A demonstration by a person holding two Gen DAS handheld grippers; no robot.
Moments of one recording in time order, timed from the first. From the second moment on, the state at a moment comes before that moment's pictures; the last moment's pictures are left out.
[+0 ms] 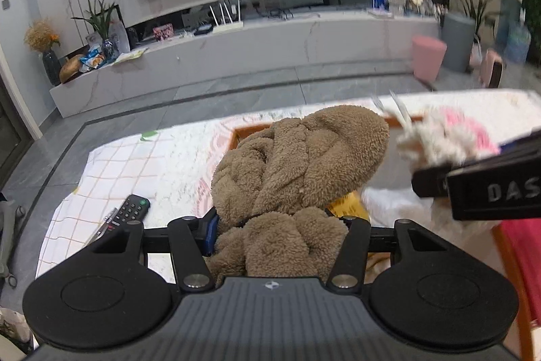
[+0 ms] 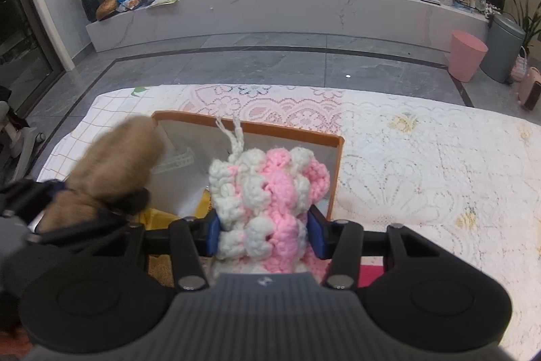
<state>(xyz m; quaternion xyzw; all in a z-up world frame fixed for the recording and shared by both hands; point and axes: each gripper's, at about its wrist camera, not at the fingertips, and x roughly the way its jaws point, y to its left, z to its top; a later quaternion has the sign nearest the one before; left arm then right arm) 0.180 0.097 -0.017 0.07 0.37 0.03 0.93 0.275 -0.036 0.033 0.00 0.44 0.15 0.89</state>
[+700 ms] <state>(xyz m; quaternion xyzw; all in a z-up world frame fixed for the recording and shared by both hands) 0.178 0.095 -0.034 0.07 0.43 0.01 0.90 0.264 -0.039 0.032 -0.04 0.41 0.19 0.89</state>
